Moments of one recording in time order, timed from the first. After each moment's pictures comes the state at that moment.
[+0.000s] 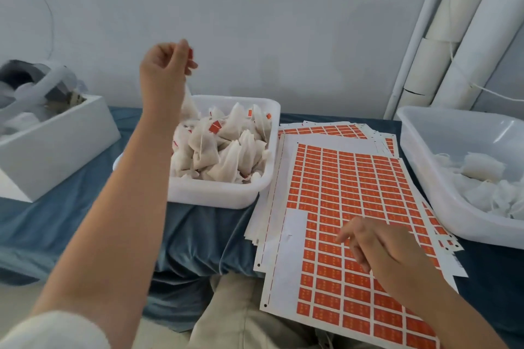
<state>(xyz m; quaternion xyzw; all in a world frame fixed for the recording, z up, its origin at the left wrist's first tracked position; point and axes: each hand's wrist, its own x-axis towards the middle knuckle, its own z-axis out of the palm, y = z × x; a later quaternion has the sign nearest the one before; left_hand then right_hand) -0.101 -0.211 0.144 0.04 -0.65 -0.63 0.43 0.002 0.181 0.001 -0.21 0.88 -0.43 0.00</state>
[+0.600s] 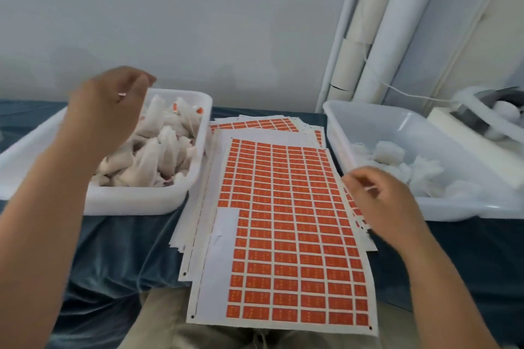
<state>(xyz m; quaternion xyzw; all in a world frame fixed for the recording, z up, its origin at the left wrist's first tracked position) -0.084 -0.163 0.106 0.02 -0.88 -0.34 0.34 -0.040 0.264 0.037 -0.03 0.92 -0.37 -0.13</state>
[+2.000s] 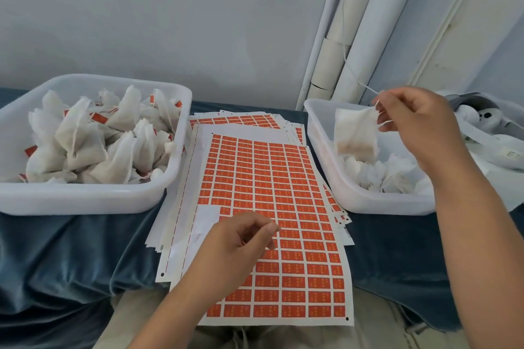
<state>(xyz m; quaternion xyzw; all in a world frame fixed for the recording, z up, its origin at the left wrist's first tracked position) 0.017 0.026 -0.020 -0.10 -0.83 -0.55 0.02 -0.092 0.317 0.137 -0.06 0.85 -0.44 -0.28</state>
